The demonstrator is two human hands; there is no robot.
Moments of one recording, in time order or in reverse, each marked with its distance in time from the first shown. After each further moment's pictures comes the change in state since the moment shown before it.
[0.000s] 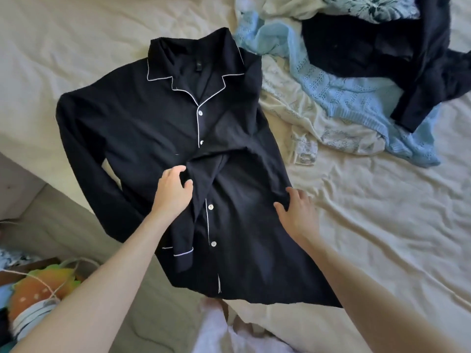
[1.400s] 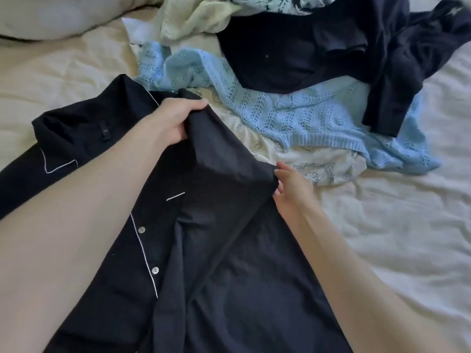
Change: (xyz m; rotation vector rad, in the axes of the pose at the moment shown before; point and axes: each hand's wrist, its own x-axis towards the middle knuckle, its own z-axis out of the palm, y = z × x) left_hand 0.226 0.273 0.054 -0.665 -0.441 -0.142; right_hand 0.177 0.005 -0.091 1.911 0.152 0.770
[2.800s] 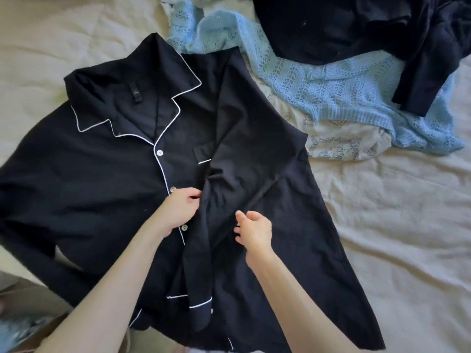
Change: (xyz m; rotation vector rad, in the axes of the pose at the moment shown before) left_hand -0.119 -0.169 -0.090 0.642 -0.064 -0.124; right_hand -0.071 0.155 -0.020 -0.690 0.066 0.107
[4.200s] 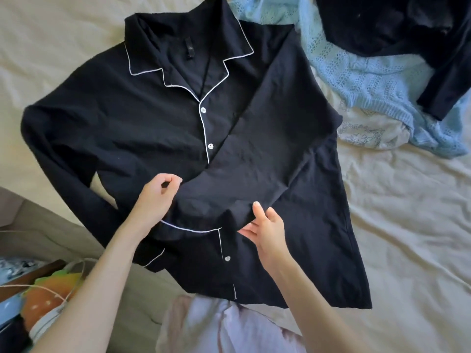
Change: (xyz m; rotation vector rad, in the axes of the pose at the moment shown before) left_hand -0.072 -0.121 -0.034 -0.290 0.338 0.073; right_hand -0.054 0.068 -0.003 0.150 -0.260 -0.130
